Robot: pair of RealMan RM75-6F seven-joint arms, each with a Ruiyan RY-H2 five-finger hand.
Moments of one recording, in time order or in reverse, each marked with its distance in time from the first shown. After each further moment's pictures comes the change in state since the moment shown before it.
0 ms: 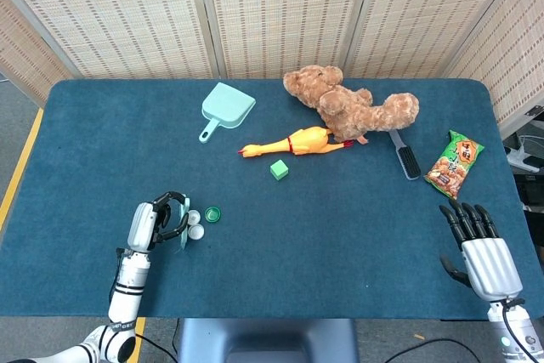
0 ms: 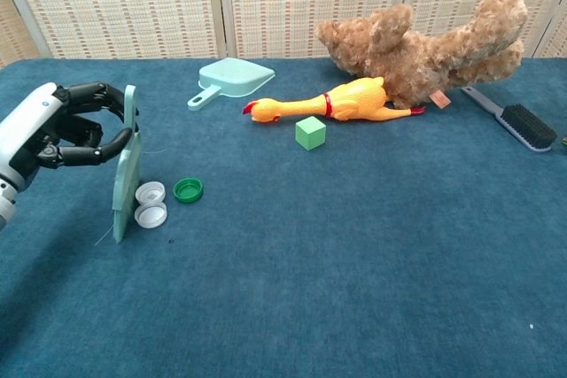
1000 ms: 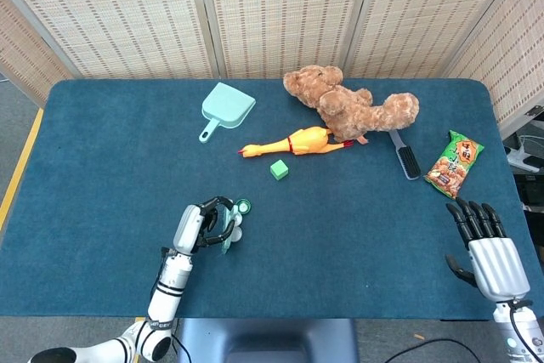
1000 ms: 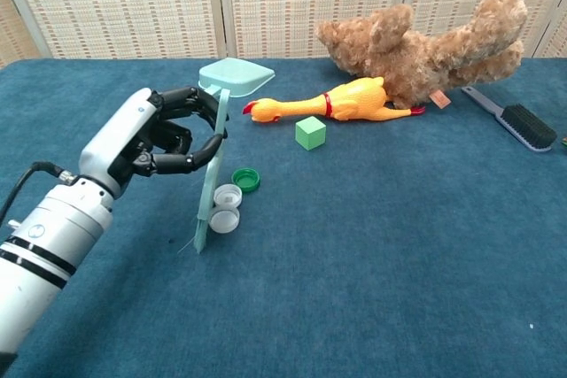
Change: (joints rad) left arm -0.111 -0.166 -0.009 0.031 0.034 -0.023 0.002; right arm -0.011 0.020 0.007 -0.008 -0.001 0.025 0.022
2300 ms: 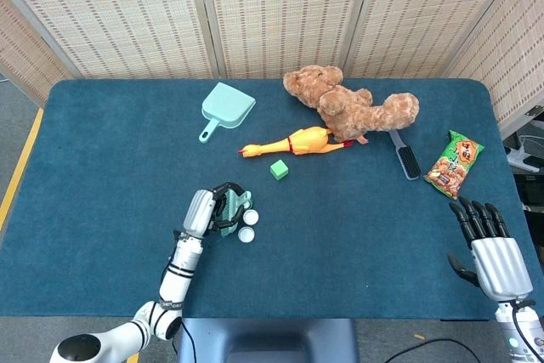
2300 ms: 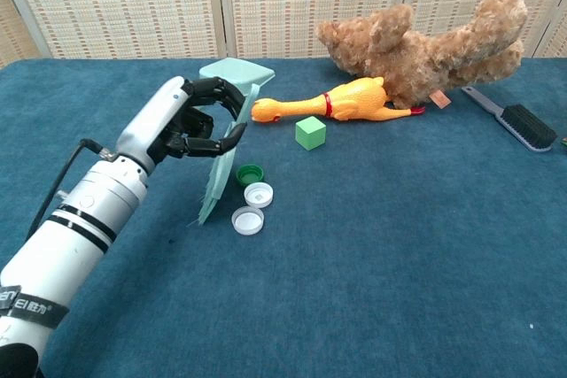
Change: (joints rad) left arm -0.138 -0.092 -0.053 0.224 -0.038 -0.058 -0.018; right arm -0.003 0.006 0.006 -0.003 0.012 -0.006 0.004
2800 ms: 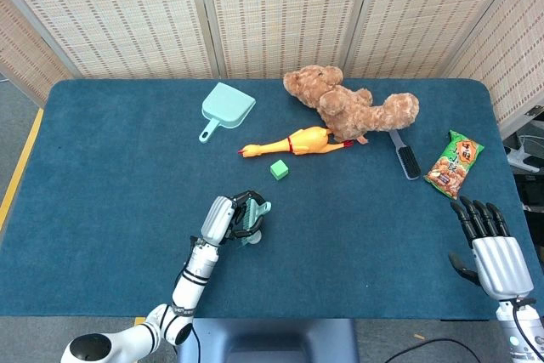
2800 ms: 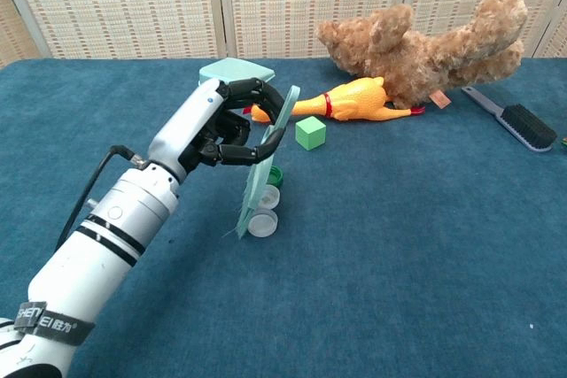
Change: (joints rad) left arm -0.032 -0.038 0.025 -0.026 0.033 0.033 -0.022; right arm 0.002 0.000 0.002 0.001 0.011 -0.011 -0.002
